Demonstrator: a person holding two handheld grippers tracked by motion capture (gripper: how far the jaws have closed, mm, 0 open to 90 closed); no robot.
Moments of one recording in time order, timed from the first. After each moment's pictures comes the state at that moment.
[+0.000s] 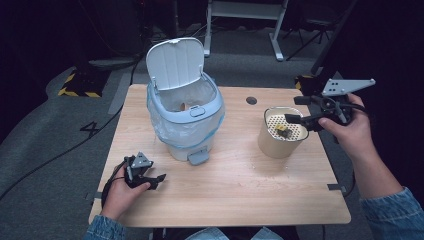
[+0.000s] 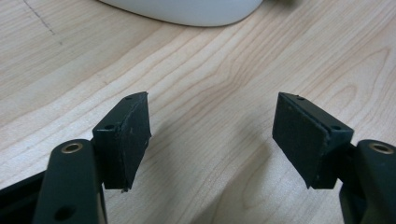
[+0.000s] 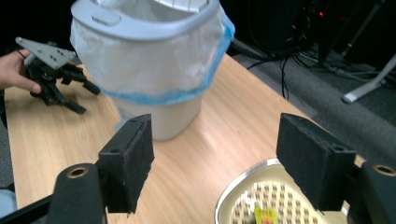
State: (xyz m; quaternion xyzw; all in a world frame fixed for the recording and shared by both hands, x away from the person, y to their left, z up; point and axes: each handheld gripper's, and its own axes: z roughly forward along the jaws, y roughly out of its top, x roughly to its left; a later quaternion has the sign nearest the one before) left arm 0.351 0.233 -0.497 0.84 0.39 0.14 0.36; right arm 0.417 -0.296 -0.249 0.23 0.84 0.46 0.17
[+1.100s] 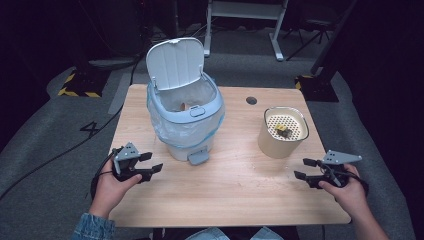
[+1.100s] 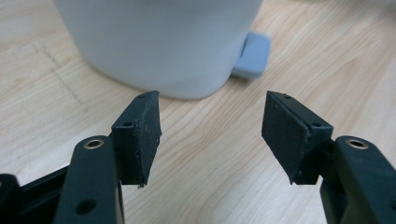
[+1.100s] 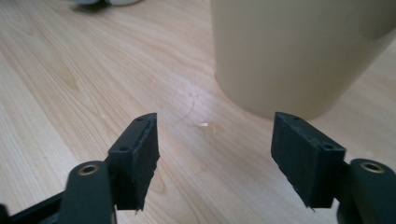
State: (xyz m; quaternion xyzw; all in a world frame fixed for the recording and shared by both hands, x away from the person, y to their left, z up) left arm 0.343 0.246 -0.437 0.81 0.37 0.12 0.45; right arm 0.358 -0.372 -0.451 0.34 0.83 0.42 0.15
